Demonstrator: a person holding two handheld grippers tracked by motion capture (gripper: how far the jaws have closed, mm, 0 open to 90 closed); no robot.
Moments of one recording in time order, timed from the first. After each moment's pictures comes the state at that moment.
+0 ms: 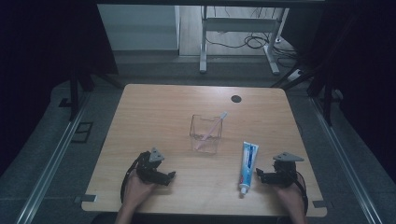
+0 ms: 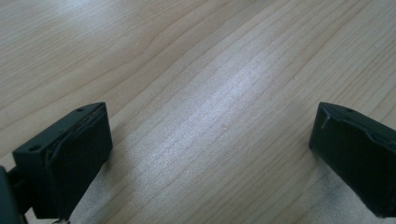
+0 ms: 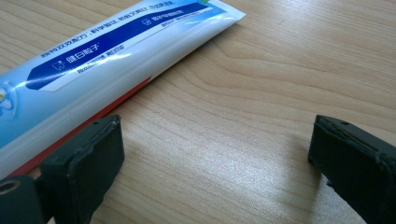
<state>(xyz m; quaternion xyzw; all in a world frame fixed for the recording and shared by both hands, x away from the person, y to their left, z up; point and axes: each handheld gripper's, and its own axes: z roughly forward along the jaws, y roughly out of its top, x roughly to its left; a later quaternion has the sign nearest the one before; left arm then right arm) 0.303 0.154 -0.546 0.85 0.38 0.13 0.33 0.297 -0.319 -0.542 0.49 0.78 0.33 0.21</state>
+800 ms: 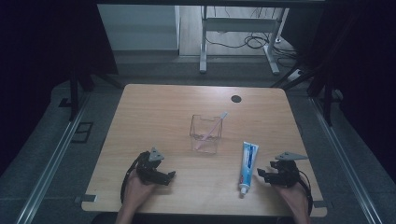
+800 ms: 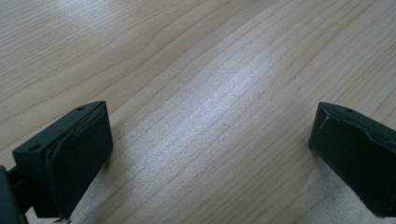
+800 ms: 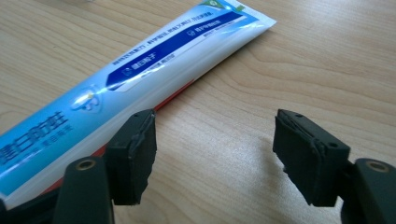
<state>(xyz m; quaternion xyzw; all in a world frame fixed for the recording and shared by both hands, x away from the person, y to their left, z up) 0.302 0.154 -0.545 0.85 0.38 0.13 0.33 0.288 -0.319 -0.520 0.48 0.79 0.34 0.15</state>
